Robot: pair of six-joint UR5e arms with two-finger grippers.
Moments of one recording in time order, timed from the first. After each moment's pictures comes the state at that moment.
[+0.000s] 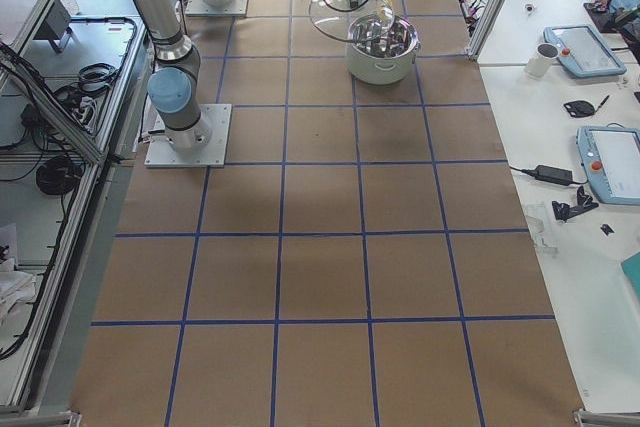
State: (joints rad) left arm -1.83 -1.93 -1.57 -0.80 1.31 1.12; right arm 1.63 -1.57 1.48 -1.63 -1.55 0.05
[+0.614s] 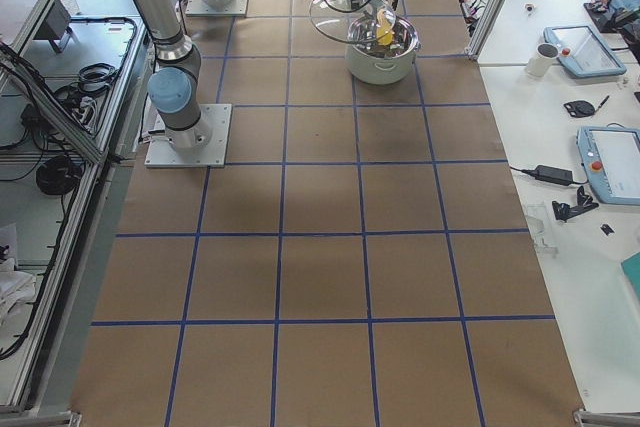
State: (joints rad) left arm -1.87 -2.05 -1.57 -0.69 1.29 1.11; right arm 1.62 -1.57 1.48 -1.63 -1.56 0.02
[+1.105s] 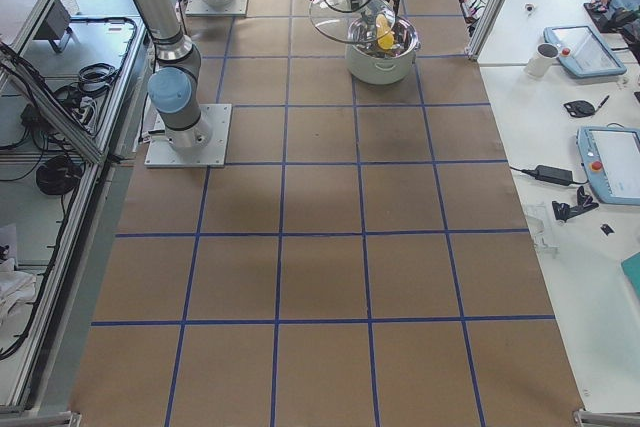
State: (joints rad) left arm -1.87 -2.07 -1.57 -0.67 1.27 1.05; right arm 1.62 -1.58 1.48 -1.63 -1.56 0.02
